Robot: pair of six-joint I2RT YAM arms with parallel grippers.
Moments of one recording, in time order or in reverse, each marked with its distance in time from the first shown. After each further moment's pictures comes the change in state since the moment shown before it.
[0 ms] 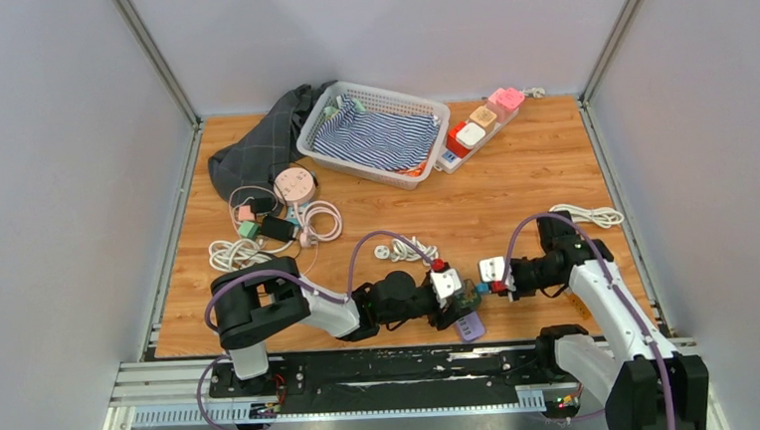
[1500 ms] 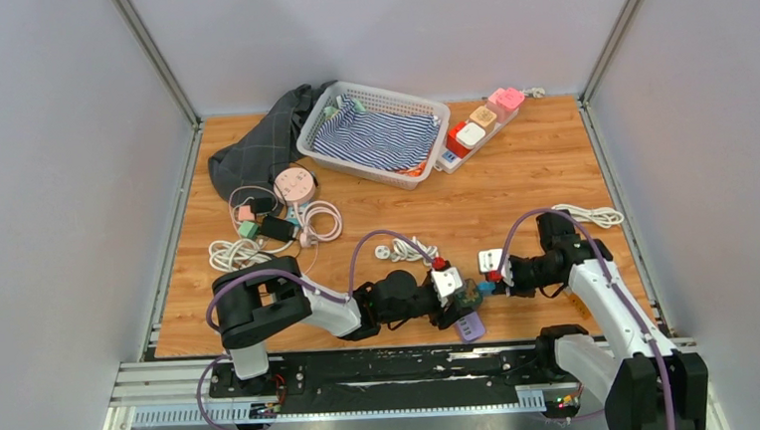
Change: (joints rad) left arm 0.001 0.007 0.010 -0.001 0.005 -0.012; right arm -0.005 0.010 -0.002 0.031 0.023 0.142
